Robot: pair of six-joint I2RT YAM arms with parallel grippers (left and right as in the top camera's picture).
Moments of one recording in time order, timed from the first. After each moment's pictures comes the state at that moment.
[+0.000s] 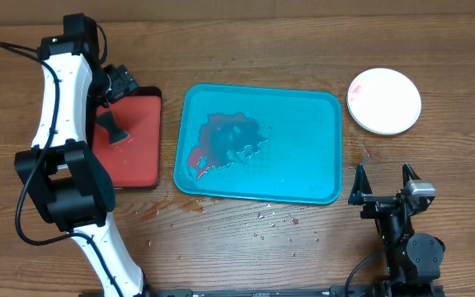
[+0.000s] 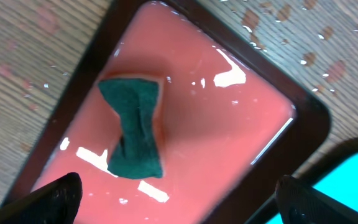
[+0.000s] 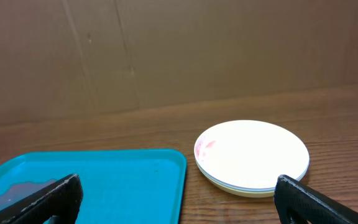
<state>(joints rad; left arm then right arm) 0.16 2.14 1.96 -1.21 -0.05 -0.48 0.03 0.01 0.02 -0.04 -0.02 0.15</state>
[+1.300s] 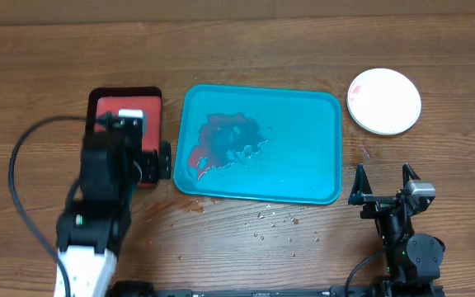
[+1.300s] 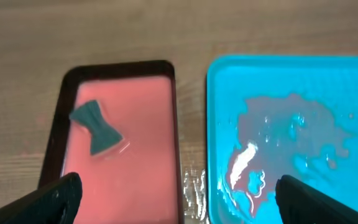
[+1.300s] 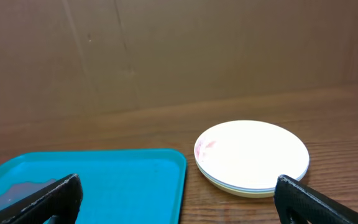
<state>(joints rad) -0.08 0.92 0.79 -0.53 -0.05 0.00 0.03 0.01 0.02 -0.04 -0.02 0.15</state>
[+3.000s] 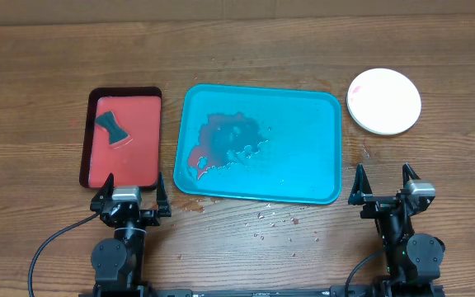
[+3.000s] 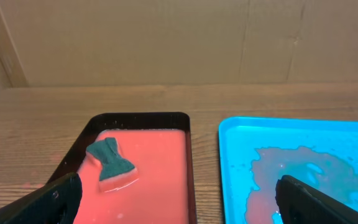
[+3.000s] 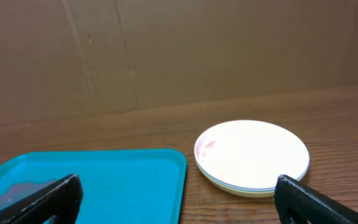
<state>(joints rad) 0.00 0.02 0.01 -0.08 -0.02 0.00 0.03 0.01 0.02 -0.04 -0.02 0.15</state>
